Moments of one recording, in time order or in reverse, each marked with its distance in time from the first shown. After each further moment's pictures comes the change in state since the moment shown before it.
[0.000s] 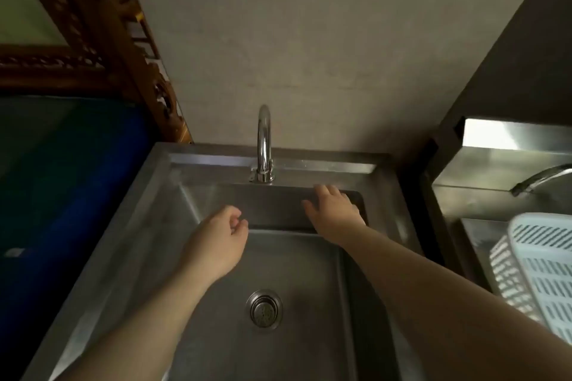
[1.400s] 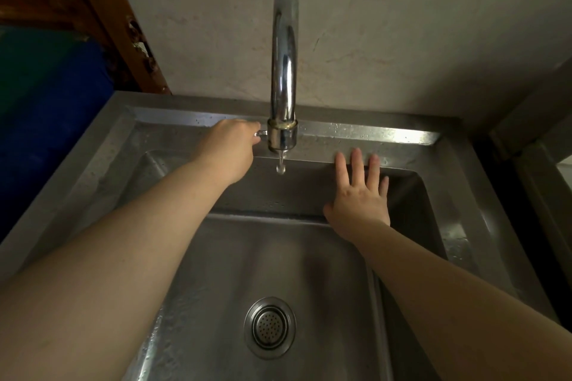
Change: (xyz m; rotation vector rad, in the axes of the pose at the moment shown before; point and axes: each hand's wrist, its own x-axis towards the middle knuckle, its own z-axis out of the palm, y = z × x) left_hand 0.182 -0.017 0.063 0.193 0.075 0.262; right_hand 0.104 0.056 0.134 -0.366 0.142 0.027
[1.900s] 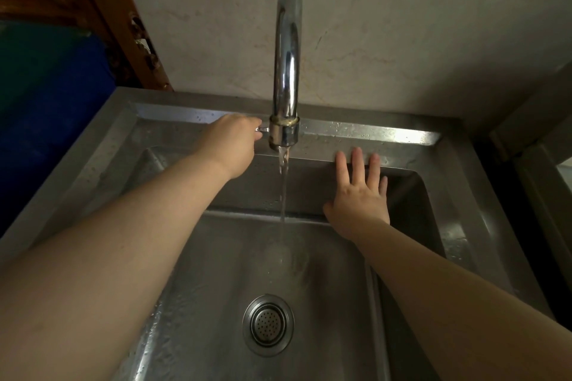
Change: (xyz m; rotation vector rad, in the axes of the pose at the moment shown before) left_hand 0.000 0.003 -0.006 0.044 -0.056 0.007; right_hand -0.002 -0.001 -0.005 0.028 -0.031 -0.007
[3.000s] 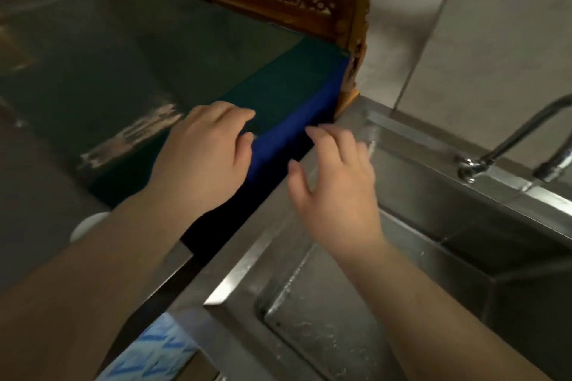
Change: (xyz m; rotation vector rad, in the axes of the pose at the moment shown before) left_hand -0.356 -0.143 -0.267 0.321 0.470 -0.232; right_hand -0.267 -0.330 -0.196 0.632 0.282 -0.771
